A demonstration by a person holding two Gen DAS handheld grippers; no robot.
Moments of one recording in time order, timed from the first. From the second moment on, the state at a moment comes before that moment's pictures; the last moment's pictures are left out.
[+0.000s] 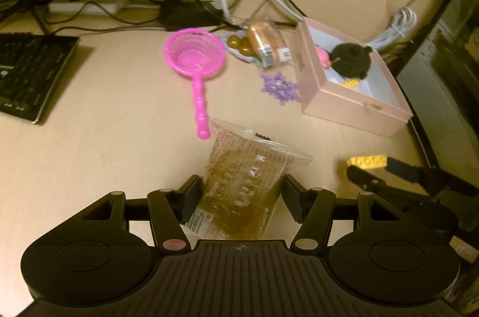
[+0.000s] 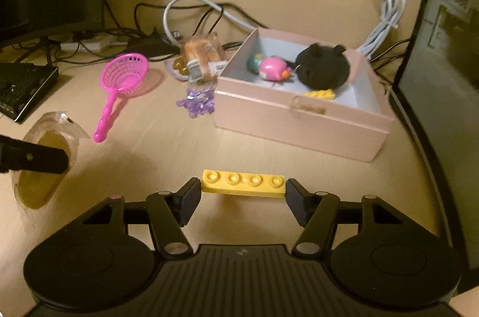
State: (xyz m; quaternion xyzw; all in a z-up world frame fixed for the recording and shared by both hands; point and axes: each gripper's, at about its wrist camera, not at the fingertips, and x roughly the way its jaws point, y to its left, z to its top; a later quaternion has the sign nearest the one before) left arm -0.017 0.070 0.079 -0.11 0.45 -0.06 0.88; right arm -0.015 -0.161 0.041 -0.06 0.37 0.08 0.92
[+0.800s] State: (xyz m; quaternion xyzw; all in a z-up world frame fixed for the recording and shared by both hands) left arm 0.119 -0.058 0.130 -0.07 0.35 -0.20 0.91; right arm -0.073 -0.241 0.063 -0.05 0.34 0.02 0.94
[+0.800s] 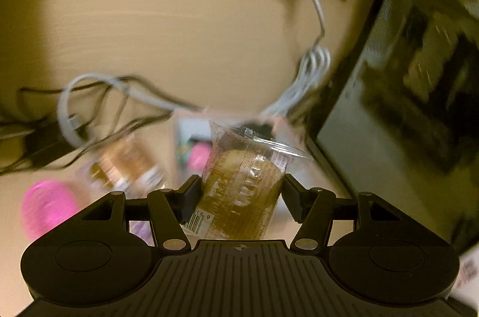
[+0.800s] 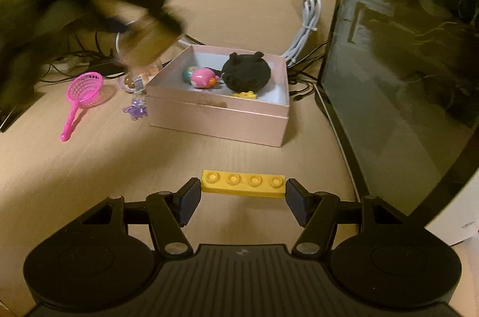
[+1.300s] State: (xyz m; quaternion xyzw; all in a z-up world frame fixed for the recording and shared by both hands) left arm 0.099 -0.003 0.094 -0.09 0.29 -0.15 0.94; right arm -0.023 -0.243 0.086 -0.06 0.29 0.04 0.95
